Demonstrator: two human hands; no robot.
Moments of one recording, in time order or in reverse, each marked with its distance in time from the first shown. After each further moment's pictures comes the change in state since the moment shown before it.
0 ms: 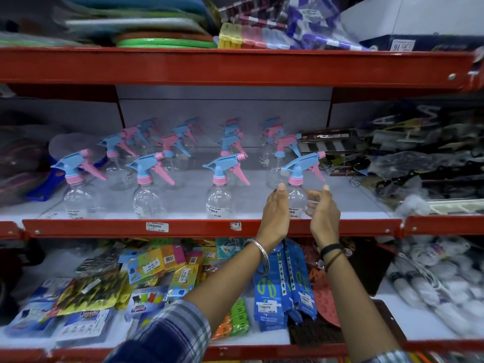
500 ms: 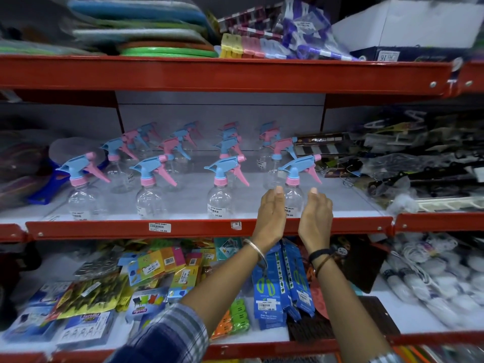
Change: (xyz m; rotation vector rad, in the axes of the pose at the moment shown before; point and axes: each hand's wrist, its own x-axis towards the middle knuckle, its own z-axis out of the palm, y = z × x) left_hand -0.016 0.004 -0.009 0.091 0.032 0.083; right_hand -0.031 -0.011 0.002 -0.142 0.080 -0.187
